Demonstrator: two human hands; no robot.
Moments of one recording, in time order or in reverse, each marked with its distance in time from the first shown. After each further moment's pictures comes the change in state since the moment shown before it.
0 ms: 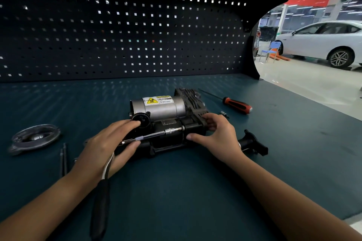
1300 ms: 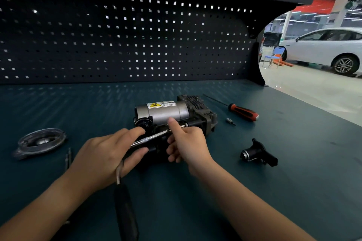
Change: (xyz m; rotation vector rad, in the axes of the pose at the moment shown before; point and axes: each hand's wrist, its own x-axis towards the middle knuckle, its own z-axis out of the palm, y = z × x) left_hand 0.013 0.010 -0.024 0.248 -0.004 0.233; right_hand -0.013 -0.090 0.039 0.538 -0.290 0.455
